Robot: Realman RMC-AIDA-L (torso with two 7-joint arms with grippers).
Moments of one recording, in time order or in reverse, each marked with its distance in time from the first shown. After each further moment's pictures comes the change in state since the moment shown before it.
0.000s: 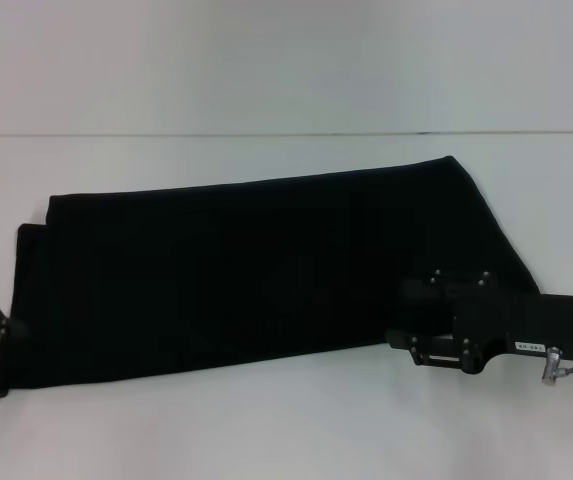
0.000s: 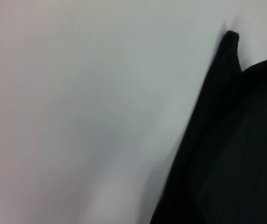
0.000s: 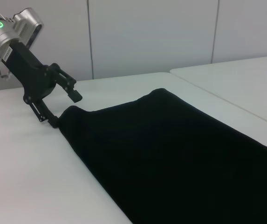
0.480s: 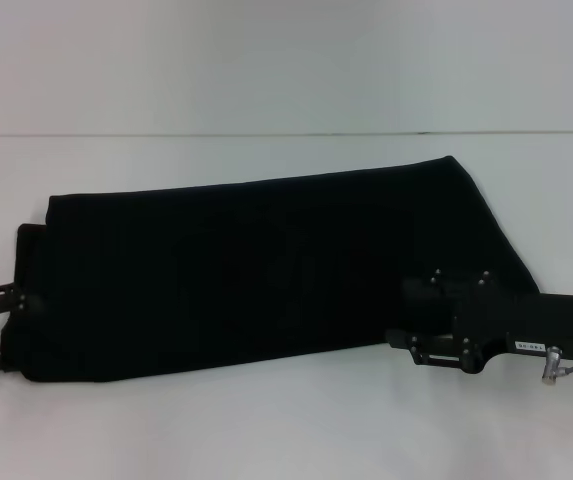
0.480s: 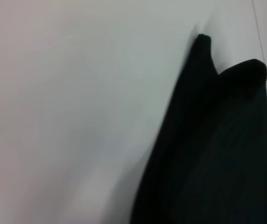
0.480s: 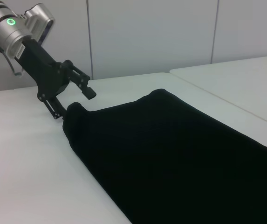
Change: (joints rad) left arm -0.052 -0.008 0.009 0.000 0.000 -0.030 0.003; right arm 0.000 0.000 0.000 -0.002 0.000 -0.001 0.005
